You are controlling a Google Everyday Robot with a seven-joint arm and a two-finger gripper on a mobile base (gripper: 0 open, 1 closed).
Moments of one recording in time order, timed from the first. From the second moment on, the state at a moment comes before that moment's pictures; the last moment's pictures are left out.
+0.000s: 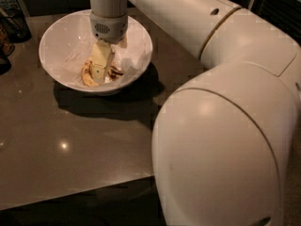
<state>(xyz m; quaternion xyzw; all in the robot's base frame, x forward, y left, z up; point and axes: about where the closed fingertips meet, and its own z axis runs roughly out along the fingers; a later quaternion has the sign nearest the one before) 0.623 0.091 0.888 -0.60 0.80 0.03 0.05</state>
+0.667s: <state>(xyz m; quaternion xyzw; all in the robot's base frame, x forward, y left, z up) 0.627 0.093 0.880 -0.60 0.80 0.04 0.05</state>
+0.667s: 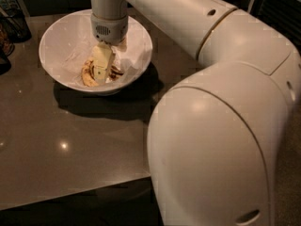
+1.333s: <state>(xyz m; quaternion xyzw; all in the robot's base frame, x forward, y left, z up) 0.636 0.091 0.872 -0.59 0.80 0.05 0.04</state>
